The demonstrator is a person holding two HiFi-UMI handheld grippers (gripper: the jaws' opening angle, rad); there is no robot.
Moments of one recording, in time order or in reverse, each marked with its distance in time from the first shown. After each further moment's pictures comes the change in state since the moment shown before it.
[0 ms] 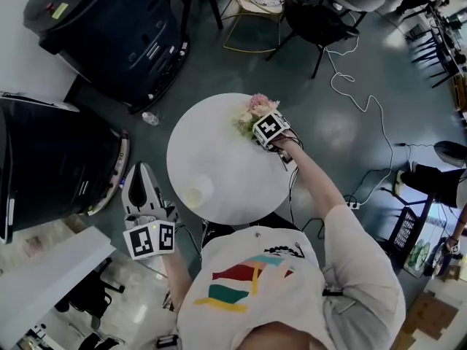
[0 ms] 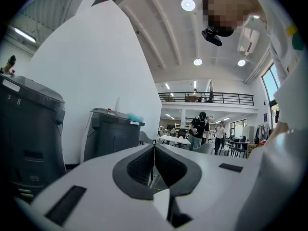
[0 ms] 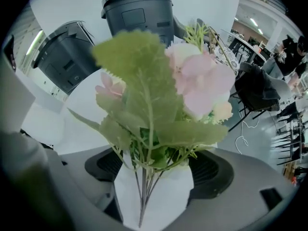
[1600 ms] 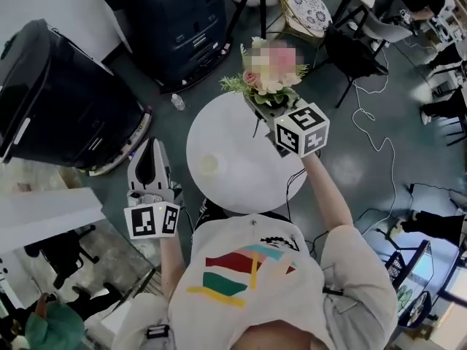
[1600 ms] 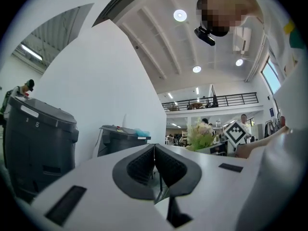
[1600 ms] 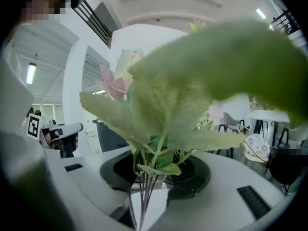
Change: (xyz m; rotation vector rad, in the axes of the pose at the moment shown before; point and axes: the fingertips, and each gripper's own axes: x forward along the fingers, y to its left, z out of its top) left arm -0.079 -0.012 0.053 0.059 -0.135 0.082; right arm -0.320 0.160 0.159 -0.214 -1.058 0.305
